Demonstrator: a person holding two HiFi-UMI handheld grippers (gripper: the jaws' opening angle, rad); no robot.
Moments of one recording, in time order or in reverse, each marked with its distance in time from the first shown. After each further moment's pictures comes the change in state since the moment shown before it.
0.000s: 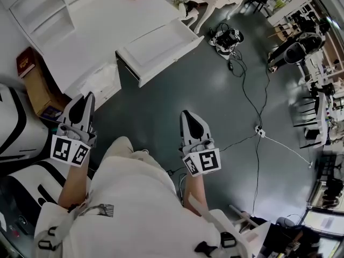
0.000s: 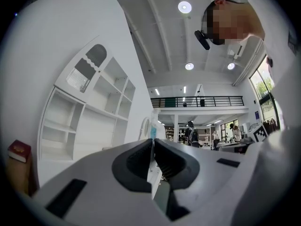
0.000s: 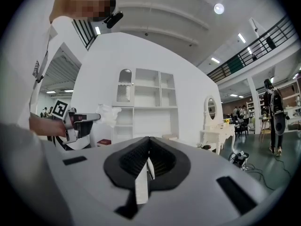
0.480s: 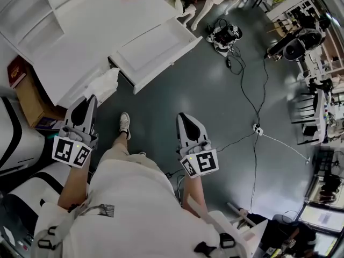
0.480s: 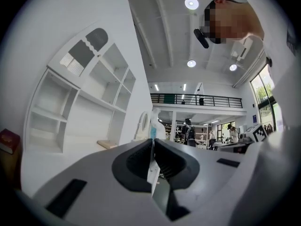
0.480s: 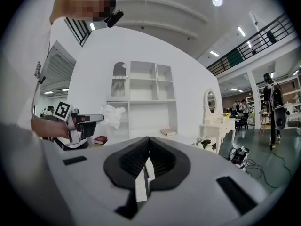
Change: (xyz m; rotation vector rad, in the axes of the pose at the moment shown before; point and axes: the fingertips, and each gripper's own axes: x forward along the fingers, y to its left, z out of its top) left arm 0.078 0.032 -0.042 -0.053 0.058 -0.043; right arm 0.064 -0.036 -0.023 0.027 0.068 -0.004
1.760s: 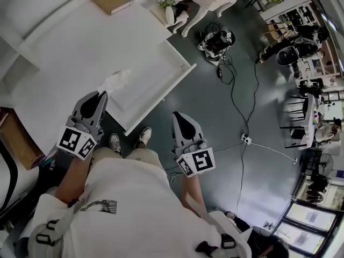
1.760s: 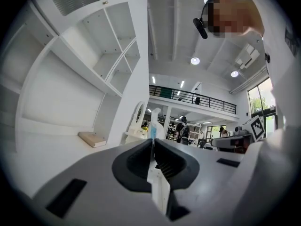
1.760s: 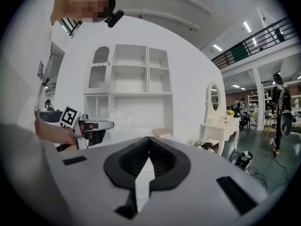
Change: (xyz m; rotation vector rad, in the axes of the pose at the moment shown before) left arm 0.292 0.120 -0.045 -0.098 0.091 -0.133; right arm 0.246 -0.151 0.041 -0.016 0.085 -0.003
